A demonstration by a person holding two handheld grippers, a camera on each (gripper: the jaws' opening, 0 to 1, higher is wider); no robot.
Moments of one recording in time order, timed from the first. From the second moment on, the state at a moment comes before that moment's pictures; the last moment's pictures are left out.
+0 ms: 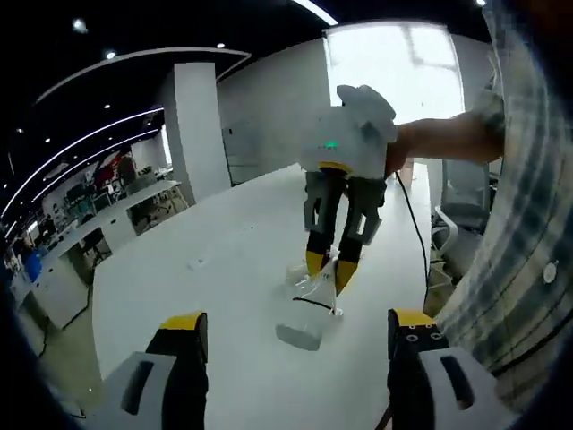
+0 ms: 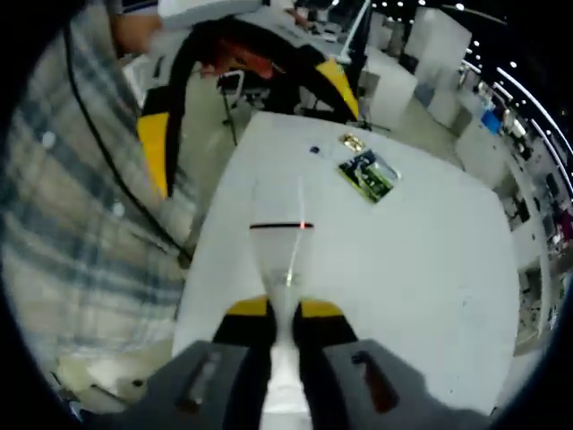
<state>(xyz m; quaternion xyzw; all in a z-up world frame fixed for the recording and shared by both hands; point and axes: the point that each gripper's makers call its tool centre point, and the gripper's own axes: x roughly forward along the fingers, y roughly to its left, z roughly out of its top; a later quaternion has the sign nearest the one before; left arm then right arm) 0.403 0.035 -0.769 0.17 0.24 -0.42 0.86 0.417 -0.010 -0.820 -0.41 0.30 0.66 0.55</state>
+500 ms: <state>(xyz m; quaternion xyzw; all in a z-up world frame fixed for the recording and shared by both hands) 0.390 0.018 -0.806 0.31 0.33 -0.45 0.77 0.384 0.019 -0.808 -0.45 0.27 0.68 0.51</state>
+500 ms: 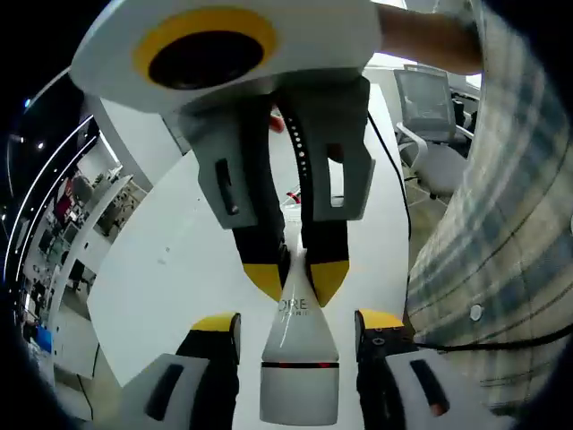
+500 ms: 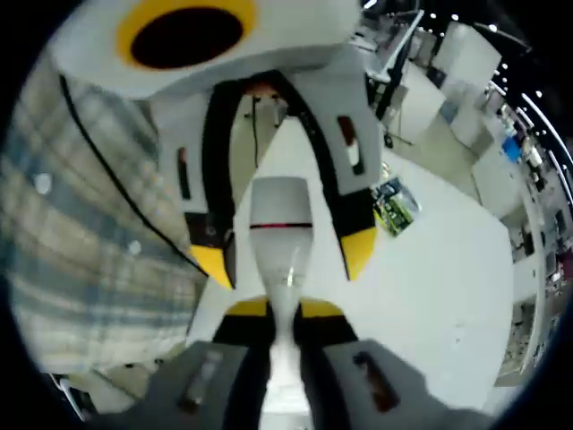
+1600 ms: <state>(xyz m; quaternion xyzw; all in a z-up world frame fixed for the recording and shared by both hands) 0.355 0.008 -0.834 0.04 0.42 -0.47 0.78 0.341 0.007 -0.845 -0.47 0.33 0.72 0.39</state>
